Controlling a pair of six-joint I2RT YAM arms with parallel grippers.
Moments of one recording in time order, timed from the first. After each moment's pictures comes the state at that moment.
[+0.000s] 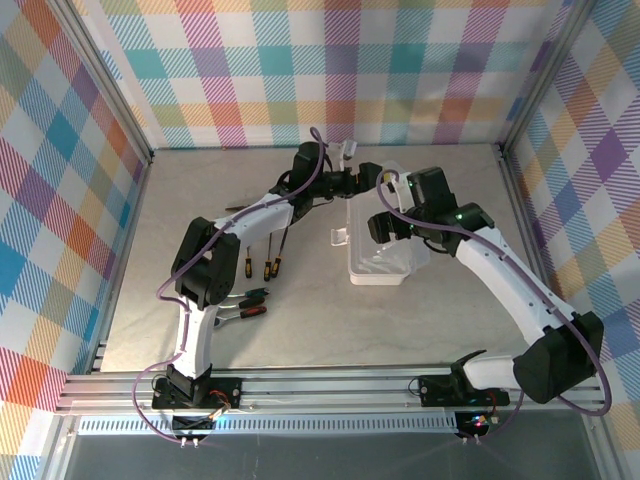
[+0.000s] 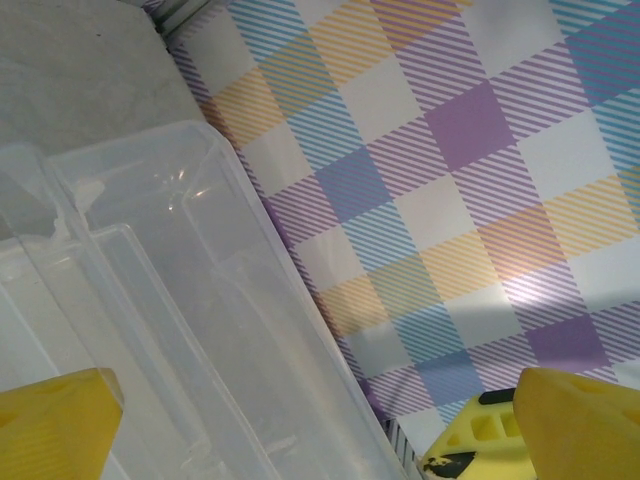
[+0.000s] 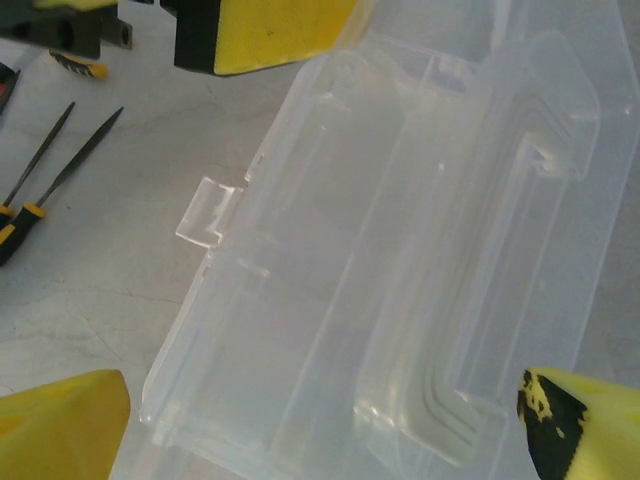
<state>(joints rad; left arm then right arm) -0.58 2.10 1.65 0.26 0.72 -0.86 0.45 1.33 1.24 -0.76 -0.01 0.05</state>
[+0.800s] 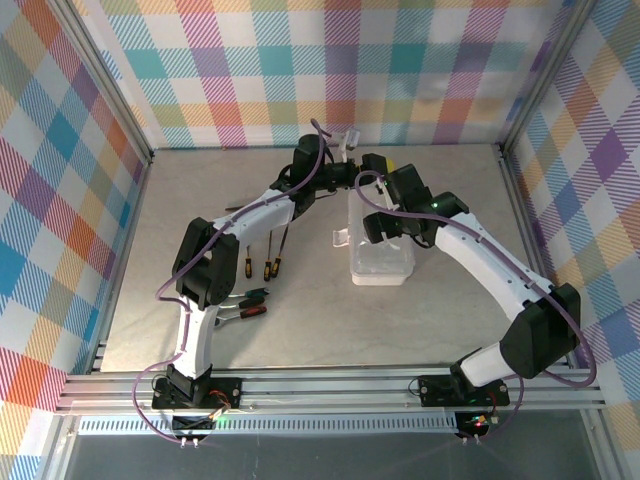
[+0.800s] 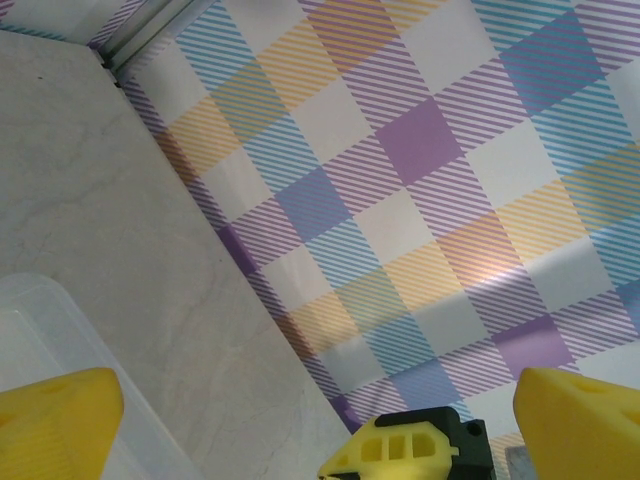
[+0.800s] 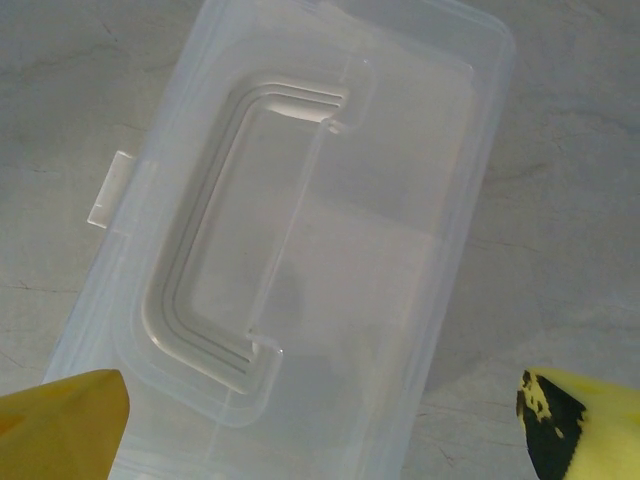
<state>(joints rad) -0.58 2.11 1.71 0.29 0.74 -0.87 0.53 1.46 1.33 -0.86 0.21 0.08</state>
